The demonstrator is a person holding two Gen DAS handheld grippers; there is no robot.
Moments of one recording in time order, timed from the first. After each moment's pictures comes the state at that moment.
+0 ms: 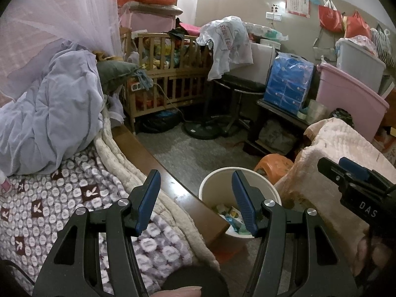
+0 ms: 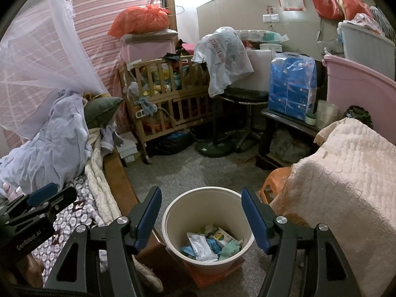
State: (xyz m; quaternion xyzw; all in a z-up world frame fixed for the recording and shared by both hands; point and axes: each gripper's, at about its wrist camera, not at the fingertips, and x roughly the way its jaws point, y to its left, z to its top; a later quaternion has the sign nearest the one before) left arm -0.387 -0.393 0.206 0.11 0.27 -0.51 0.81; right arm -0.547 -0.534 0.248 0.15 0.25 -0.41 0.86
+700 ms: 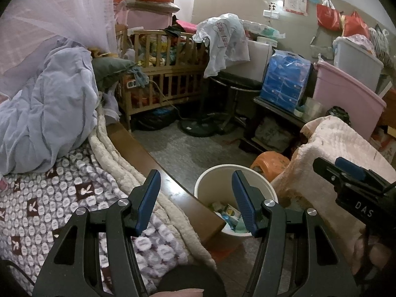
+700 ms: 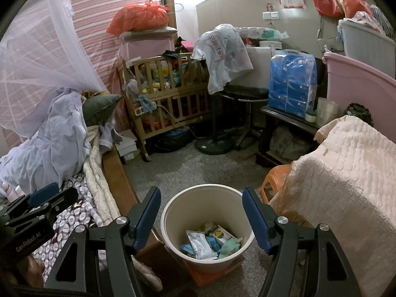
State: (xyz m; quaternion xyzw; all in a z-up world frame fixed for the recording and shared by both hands) left arm -0.390 -0.396 0.200 0.11 0.28 -0.52 0.80; right arm -0.554 -0.537 0.244 0.16 0.26 -0.41 0.86
